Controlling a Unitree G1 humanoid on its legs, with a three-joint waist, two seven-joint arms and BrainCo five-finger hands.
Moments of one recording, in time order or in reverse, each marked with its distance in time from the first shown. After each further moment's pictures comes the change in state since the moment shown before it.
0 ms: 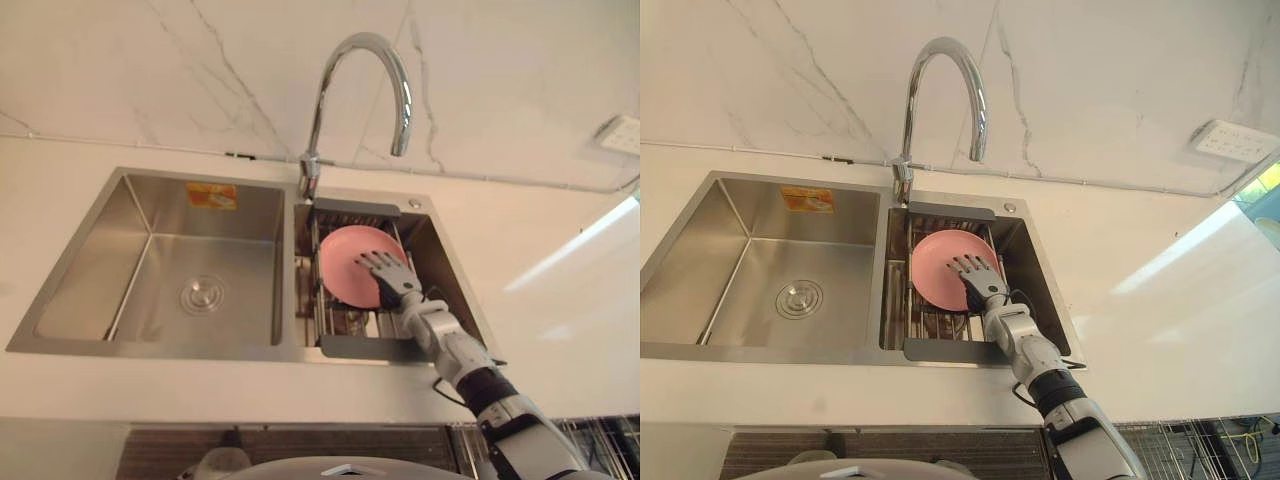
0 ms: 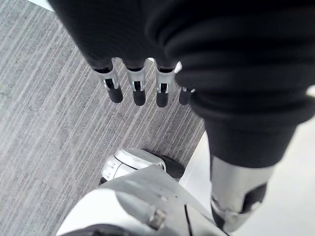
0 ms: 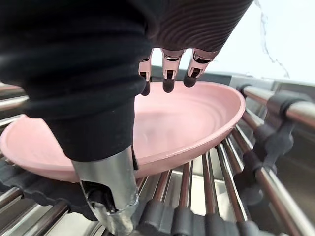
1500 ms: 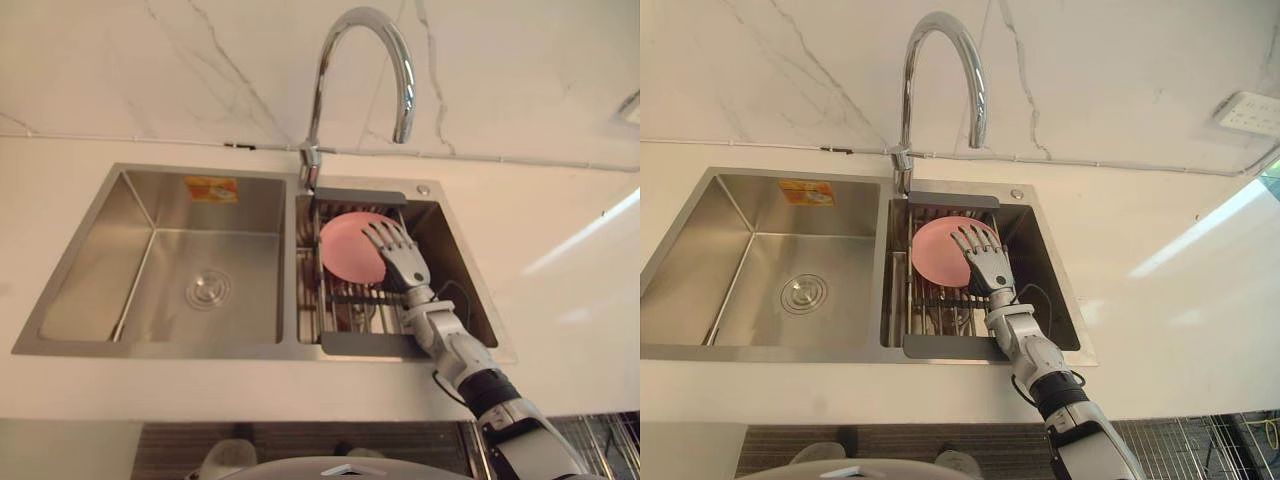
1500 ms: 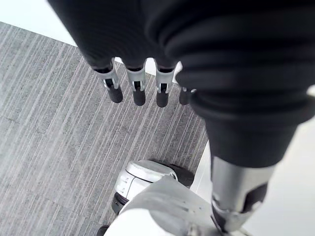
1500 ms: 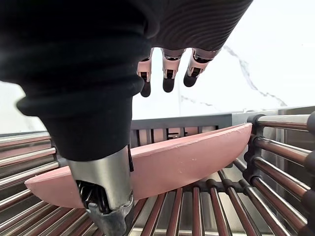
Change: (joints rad) left arm -0.001 -0.027 0.004 -0.008 0.105 -0.001 -0.020; right arm 0.017 -0.014 -0.042 -0.041 0.100 -0.047 -0.304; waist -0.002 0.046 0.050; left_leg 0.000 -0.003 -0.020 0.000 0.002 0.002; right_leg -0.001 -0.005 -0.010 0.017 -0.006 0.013
